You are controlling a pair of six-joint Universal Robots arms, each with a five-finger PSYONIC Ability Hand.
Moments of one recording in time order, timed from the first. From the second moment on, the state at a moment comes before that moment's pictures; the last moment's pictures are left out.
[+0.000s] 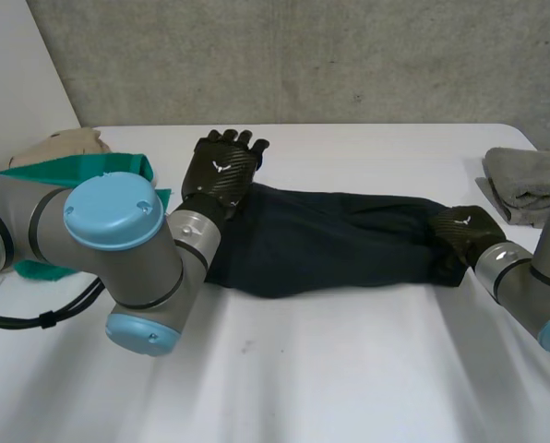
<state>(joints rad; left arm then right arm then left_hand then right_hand) 4.10 -2.15 -1.36 3.54 -1.63 3.45 1.73 -1.02 1.55 -0.14 1.35 2.68 0.19 0.20 0.21 0.20 0.05 1.06 1.17 1.17 1.18 0.95</state>
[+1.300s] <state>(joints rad) 4.01 -2.20 -1.06 3.37 -1.58 3.39 1.82 -1.27 1.43 -0.08 1.30 3.06 0.19 0.20 0.21 0.20 0.05 0.22 0.21 0.21 0.21 0.05</state>
